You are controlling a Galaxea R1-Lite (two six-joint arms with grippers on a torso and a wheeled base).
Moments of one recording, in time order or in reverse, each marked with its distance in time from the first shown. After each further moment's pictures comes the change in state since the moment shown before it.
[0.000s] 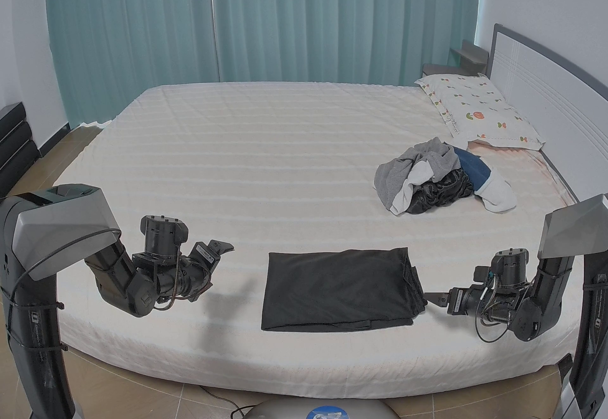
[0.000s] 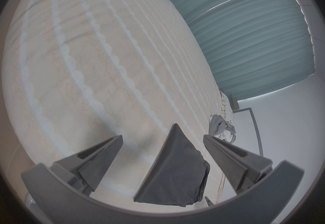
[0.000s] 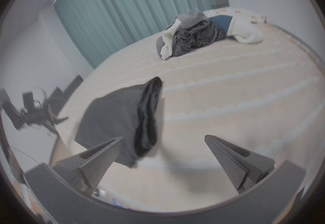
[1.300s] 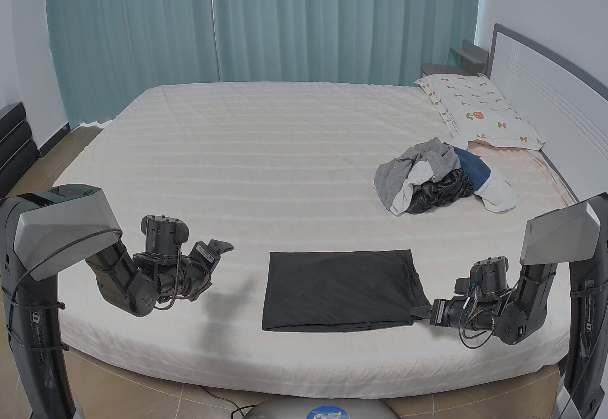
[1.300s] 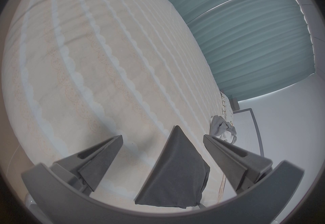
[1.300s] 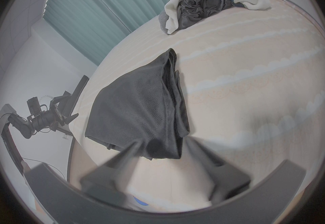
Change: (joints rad) left arm 0.001 0.006 -0.006 -0.002 0.011 0.003; right arm 0.078 0.064 -0.068 0.102 0.061 0.129
